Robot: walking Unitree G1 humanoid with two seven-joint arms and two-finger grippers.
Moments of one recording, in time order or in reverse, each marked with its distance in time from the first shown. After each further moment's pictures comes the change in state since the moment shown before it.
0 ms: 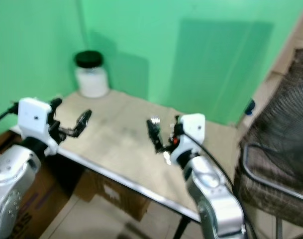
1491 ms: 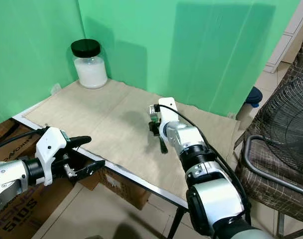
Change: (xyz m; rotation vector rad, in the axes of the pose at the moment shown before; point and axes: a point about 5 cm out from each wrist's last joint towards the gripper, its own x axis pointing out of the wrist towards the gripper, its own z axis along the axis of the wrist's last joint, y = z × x) left arm -0.025 0.000 -0.034 0.048 0.252 -0.542; right arm 0.123 -0.019 -0.037 -0.079 0.551 -0.087
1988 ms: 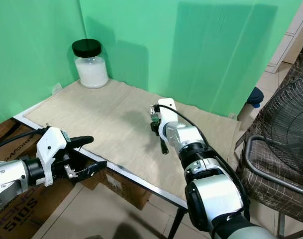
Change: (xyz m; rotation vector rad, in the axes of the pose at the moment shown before) left arm 0.000 -0.003 0.004 0.000 -0.019 -0.029; right arm 0.003 0.001 -0.001 0.014 0.015 0.024
